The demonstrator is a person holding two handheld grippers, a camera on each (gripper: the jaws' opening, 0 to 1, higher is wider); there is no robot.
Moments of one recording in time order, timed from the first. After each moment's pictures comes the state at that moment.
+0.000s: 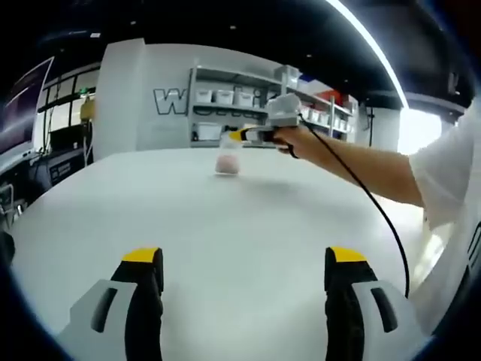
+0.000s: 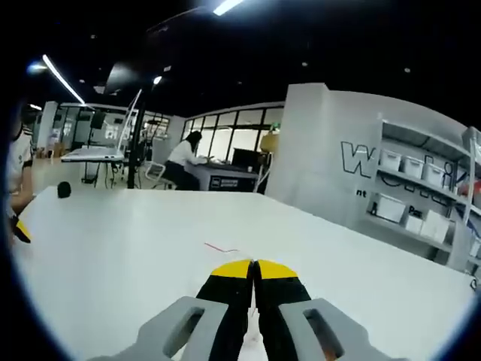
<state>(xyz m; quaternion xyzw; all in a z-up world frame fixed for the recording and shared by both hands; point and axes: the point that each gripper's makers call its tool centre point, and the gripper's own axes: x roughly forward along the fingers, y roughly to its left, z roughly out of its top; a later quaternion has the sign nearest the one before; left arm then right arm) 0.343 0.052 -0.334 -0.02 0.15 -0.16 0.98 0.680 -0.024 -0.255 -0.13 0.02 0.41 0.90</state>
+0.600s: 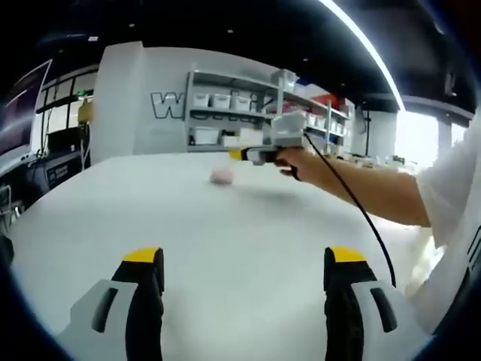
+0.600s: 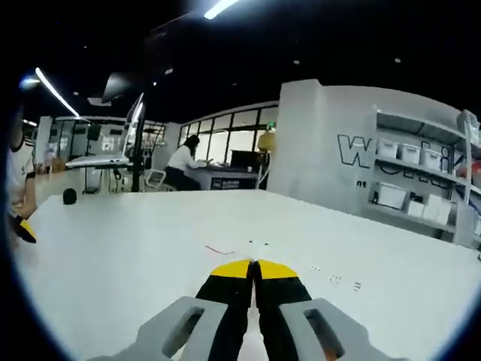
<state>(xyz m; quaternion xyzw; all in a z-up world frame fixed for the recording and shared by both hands) 0.343 0.049 -0.324 -0.02 0.13 -0.17 0.98 0.637 -0.029 -0.292 -0.07 0.05 0.41 0.91</state>
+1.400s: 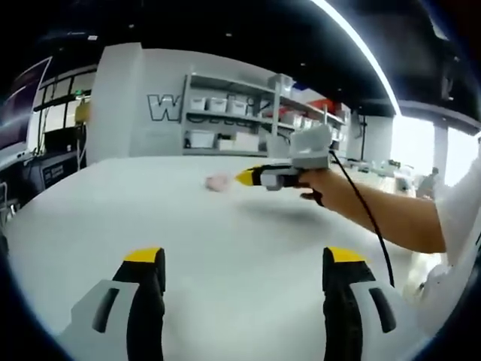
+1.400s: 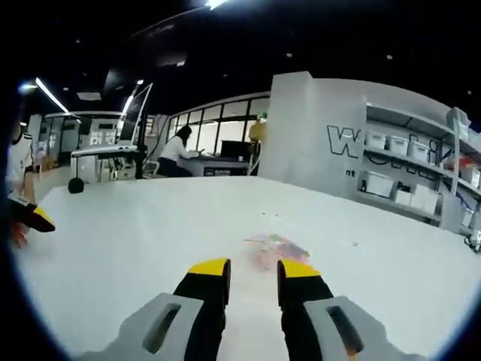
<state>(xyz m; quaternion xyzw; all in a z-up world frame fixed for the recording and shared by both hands) 0.346 0.042 -0.326 -0.03 0.12 -0.18 0.97 0.573 -0.048 -0.319 -0.10 0.08 0.35 0.93</state>
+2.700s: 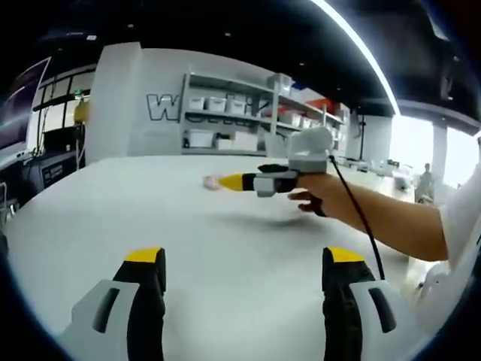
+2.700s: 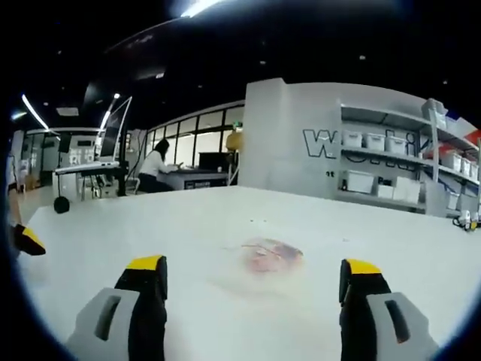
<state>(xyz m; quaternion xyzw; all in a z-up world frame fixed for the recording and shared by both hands) 0.342 0.037 -0.325 -0.03 0.13 -0.19 0.97 0.563 -0.047 -0.309 -0.05 0.05 0.31 0.95</state>
